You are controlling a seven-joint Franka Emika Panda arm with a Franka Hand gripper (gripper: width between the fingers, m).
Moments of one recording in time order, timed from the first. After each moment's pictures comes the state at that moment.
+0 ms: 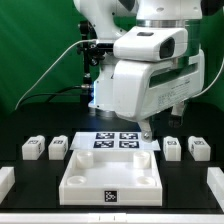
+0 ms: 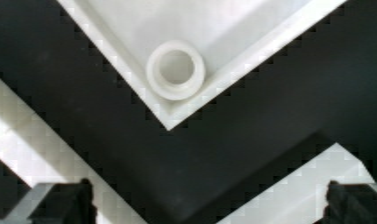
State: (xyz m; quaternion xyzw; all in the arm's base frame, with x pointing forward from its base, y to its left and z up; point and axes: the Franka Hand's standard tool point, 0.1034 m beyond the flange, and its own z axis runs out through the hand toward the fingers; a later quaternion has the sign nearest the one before) arm 0.566 0.056 0.113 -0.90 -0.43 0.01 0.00
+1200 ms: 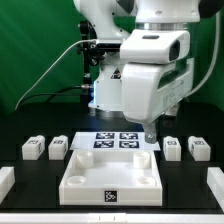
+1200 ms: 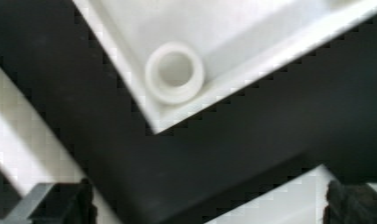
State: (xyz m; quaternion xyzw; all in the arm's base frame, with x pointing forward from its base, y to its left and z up) arm 0.540 0.051 0.105 -0.83 -0.56 0.01 0.00
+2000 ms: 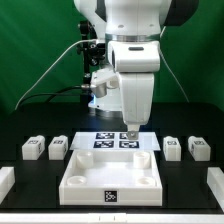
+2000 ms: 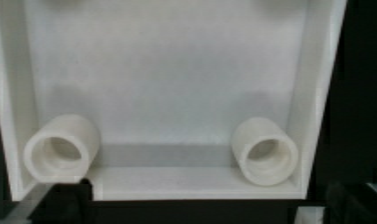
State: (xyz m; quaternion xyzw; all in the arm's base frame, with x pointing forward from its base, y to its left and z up) arm 0.488 0.008 0.088 -0.70 -0.72 0.02 0.02
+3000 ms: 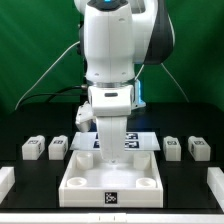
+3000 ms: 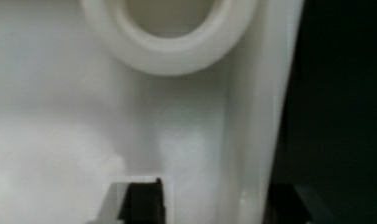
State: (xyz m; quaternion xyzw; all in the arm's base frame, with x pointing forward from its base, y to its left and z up) arm 0.439 -0.021 0.015 -0.70 -0.71 0.02 0.03
